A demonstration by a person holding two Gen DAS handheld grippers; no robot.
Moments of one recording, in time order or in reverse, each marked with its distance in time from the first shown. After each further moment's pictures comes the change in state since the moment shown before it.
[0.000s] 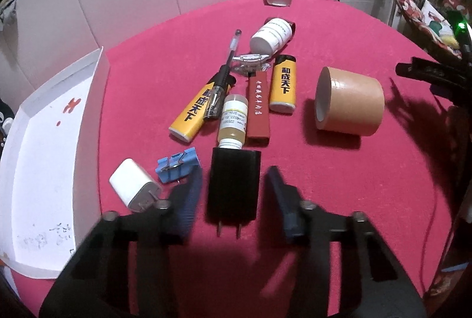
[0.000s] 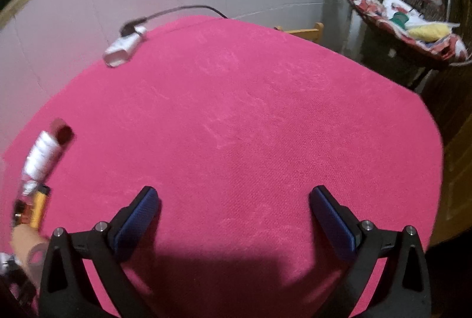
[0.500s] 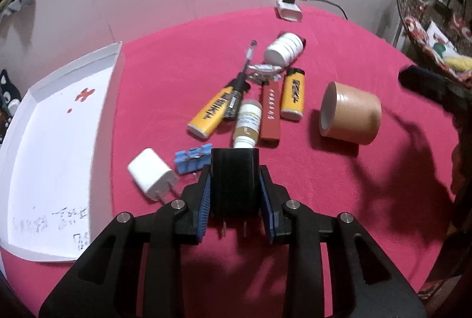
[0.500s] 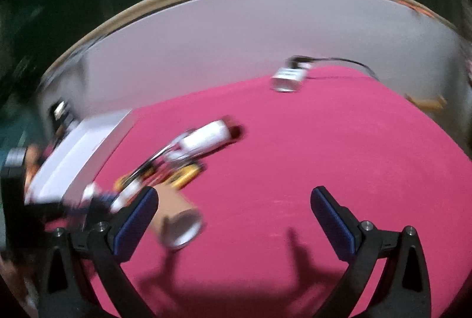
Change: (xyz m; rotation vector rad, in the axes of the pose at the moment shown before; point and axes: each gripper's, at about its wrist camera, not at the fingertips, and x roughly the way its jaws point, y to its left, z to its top) left arm -0.022 0.020 -0.010 -0.095 -0.052 -0.015; right arm -0.061 0.080 -0.024 -0.503 -0.142 0.543
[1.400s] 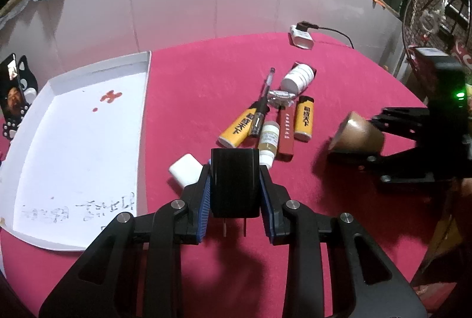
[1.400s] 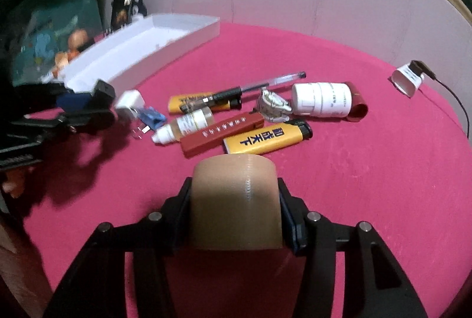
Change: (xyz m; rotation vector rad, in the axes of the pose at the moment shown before) left arm -0.035 0.025 0.000 -0.083 -0.076 -0.006; right arm 0.044 0.027 -0.011 -0.315 0.260 0.231
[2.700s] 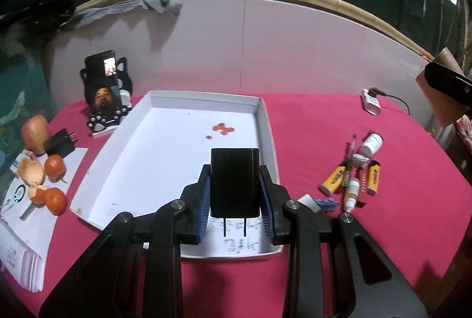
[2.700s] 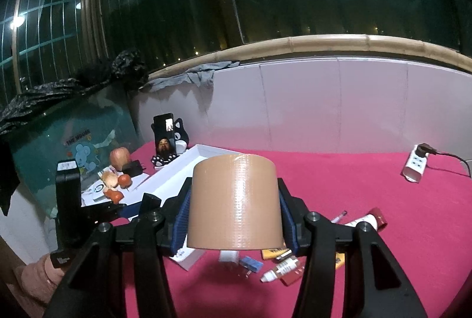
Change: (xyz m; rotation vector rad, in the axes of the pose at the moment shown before) left arm -0.077 0.094 0.002 -0.212 -0.189 0.256; right arm -0.075 0.074 0.103 0.084 -0.409 0.104
